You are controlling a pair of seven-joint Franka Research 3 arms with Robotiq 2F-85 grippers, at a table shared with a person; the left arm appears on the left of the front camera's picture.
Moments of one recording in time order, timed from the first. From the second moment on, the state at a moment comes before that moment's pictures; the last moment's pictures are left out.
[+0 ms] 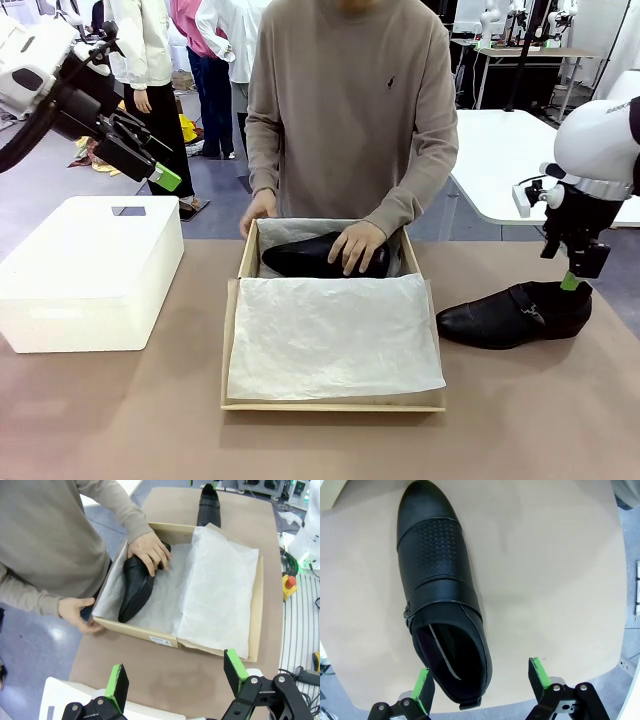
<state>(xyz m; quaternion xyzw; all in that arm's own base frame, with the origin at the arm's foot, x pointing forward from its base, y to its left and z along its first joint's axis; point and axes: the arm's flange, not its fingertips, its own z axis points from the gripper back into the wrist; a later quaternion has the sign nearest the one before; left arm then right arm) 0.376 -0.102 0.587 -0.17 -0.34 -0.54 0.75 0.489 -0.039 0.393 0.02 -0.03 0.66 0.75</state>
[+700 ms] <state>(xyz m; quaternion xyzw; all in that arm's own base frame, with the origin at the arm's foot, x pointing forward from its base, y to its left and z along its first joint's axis) 0.376 -0.102 0.587 -0.17 -0.34 -0.54 0.75 0.514 -0.050 0.376 0.03 -0.03 0.65 0.76</state>
